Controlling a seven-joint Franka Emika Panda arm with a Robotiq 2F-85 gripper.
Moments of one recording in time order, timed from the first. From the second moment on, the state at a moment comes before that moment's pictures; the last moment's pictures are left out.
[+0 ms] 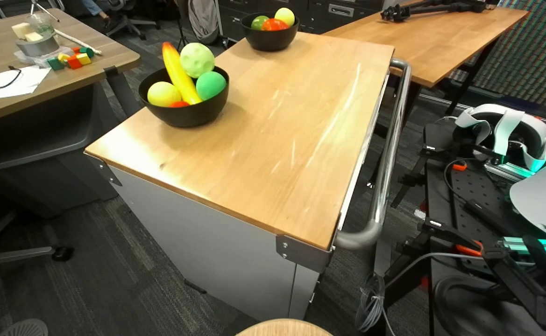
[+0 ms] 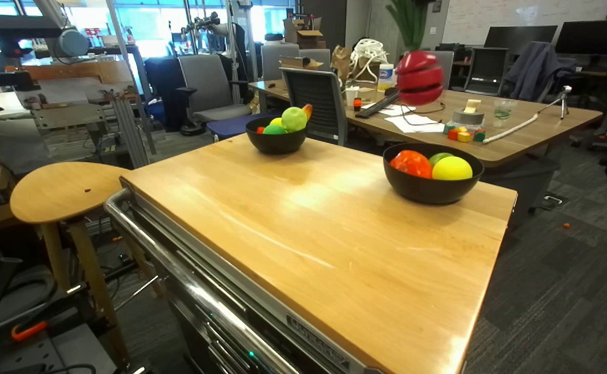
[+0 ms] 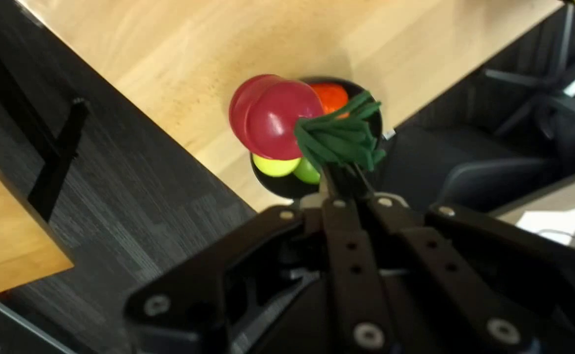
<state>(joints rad) -0.26 0.03 -0.25 -1.68 0.20 1.93 0.11</state>
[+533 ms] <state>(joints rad) -0.20 0.23 -0.19 -1.60 0.26 2.29 0.36</state>
